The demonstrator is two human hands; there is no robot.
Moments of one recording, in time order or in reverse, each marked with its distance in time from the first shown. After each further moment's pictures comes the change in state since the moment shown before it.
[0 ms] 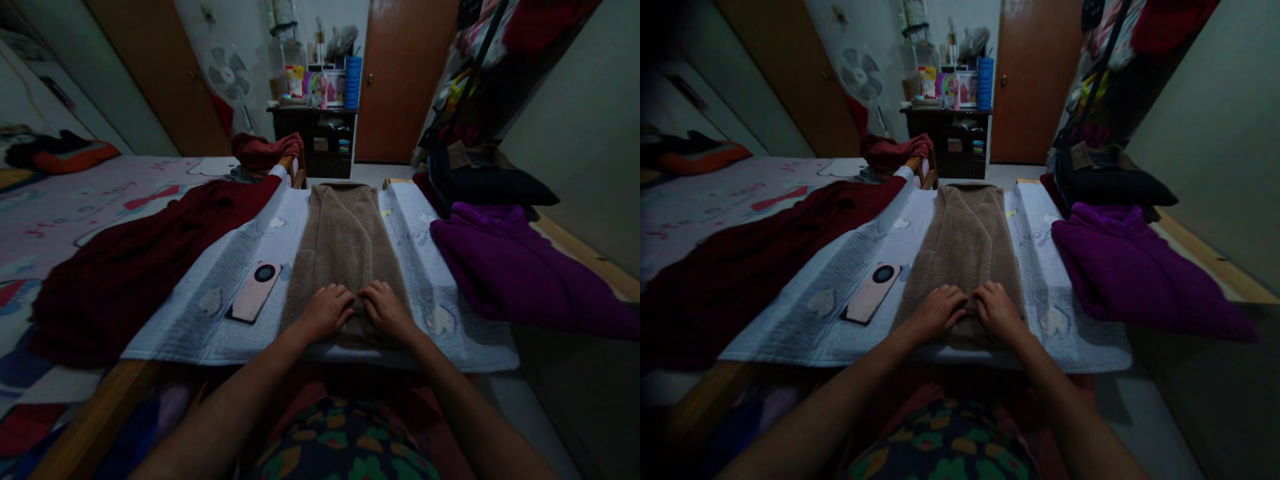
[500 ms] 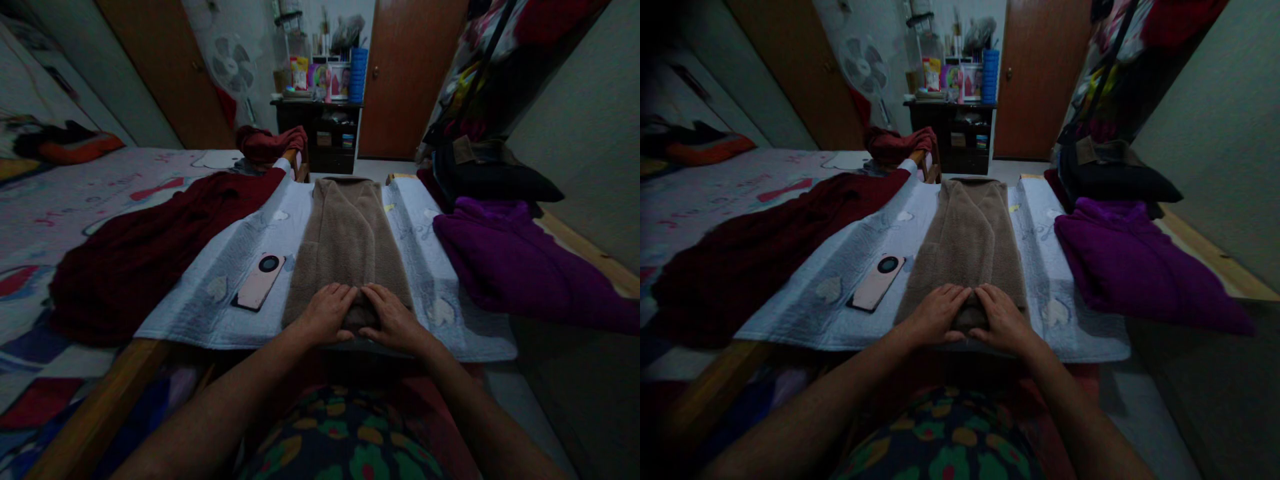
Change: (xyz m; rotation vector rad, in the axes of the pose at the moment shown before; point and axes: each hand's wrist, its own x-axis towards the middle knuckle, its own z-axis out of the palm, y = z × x) left_hand -0.020 0.015 -0.010 0.056 -0.081 0.062; right_hand -0.033 -0.009 -0.005 -0.055 -0.136 -0.082
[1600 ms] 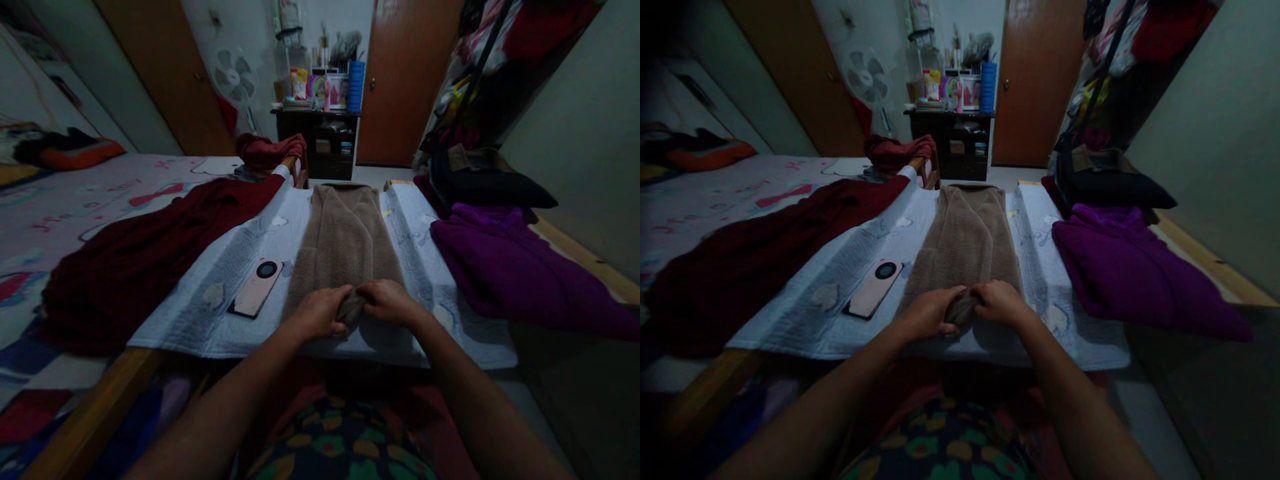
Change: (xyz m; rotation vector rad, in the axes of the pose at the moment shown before) left_hand 0.007 -0.016 -0.012 -0.155 -0.056 -0.166; right_hand 0.053 -0.003 -0.046 -0.156 -0.283 0.056
